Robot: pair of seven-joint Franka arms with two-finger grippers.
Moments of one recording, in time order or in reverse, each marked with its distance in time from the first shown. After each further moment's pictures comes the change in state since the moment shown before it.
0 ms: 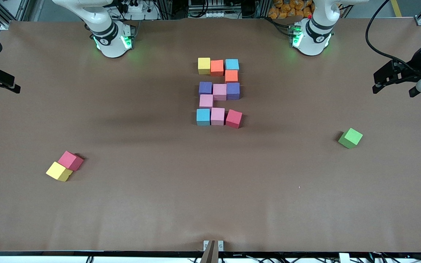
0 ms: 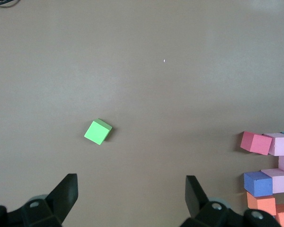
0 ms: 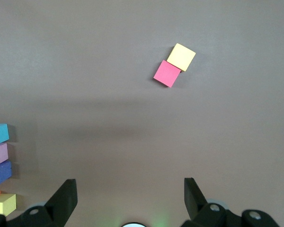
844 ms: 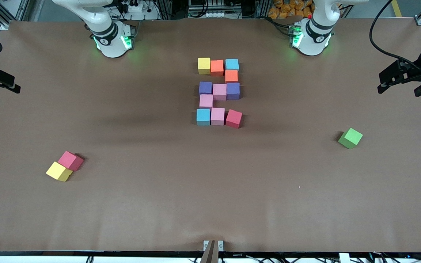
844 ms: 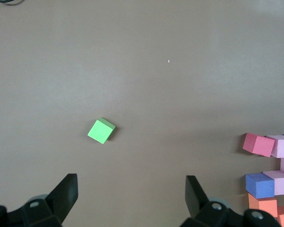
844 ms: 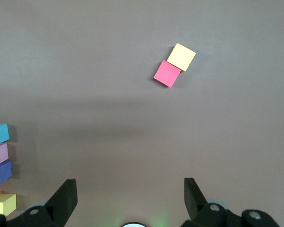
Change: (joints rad) left arm 0.003 -0.004 0.016 0.000 0.000 -0.005 0.003; right arm 0.000 0.000 0.000 0.000 0.001 0.000 0.000
